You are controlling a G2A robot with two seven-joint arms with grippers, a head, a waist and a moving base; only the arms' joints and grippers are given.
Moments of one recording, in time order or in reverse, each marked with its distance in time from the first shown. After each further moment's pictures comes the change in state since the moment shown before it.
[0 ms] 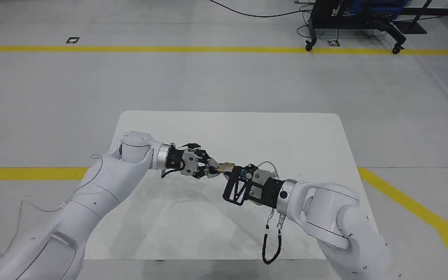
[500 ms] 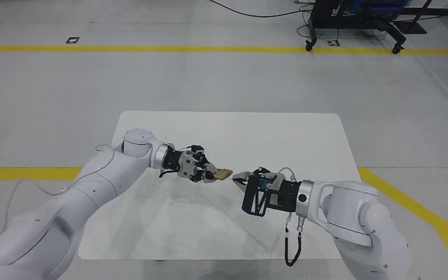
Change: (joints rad) left arm -0.180 0.013 0.325 0.091 -0.181 -0.119 -0.119; right arm -0.019 0.034 0.073 -0.011 0.042 -0.148 -0.028
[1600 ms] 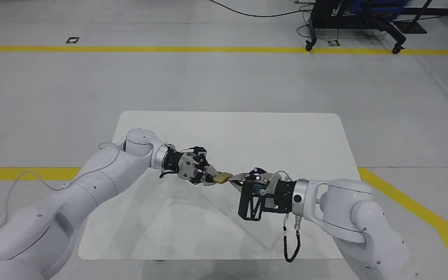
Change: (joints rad) left arm -0.044 -0.003 0.093 0.006 -0.066 -0.037 -0.038; right arm 0.033 0.041 -0.041 0.019 -0.084 -0.019 -0.080
